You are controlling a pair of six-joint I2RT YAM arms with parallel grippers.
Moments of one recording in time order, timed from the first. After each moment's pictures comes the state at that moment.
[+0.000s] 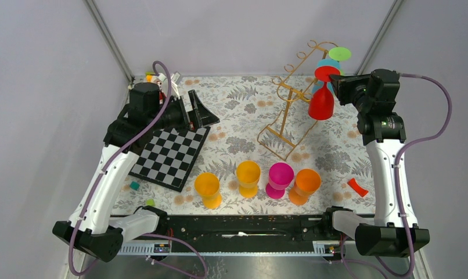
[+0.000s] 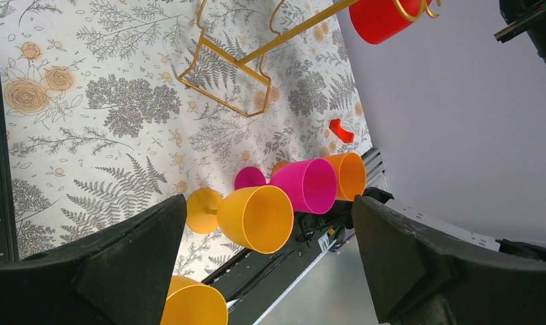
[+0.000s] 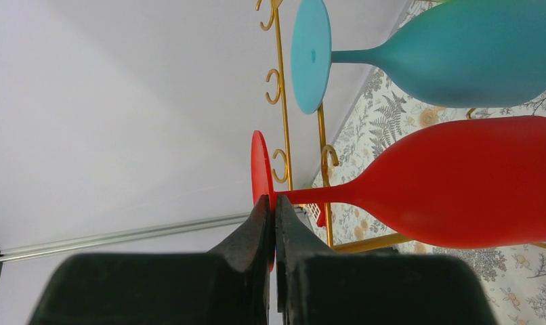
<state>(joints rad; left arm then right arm) -0.34 1.11 1.38 -0.75 0.52 -0.60 -0.05 1.15 1.39 -0.52 -0.08 1.34</state>
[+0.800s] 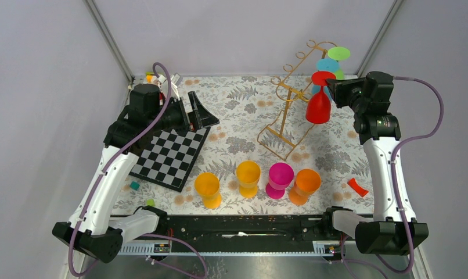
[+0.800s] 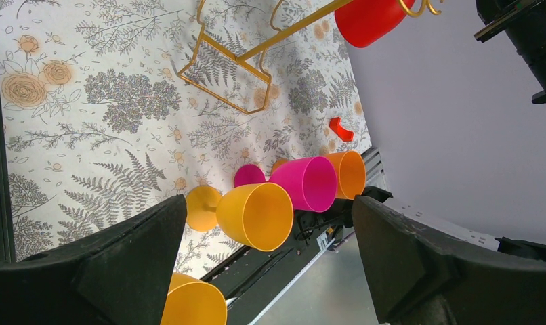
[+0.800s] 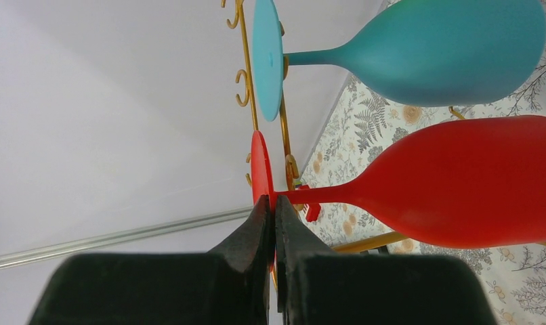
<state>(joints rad) -0.34 1.10 1.36 -0.75 0.52 -0.60 -0.05 1.16 1.32 -0.49 -0.10 1.34</state>
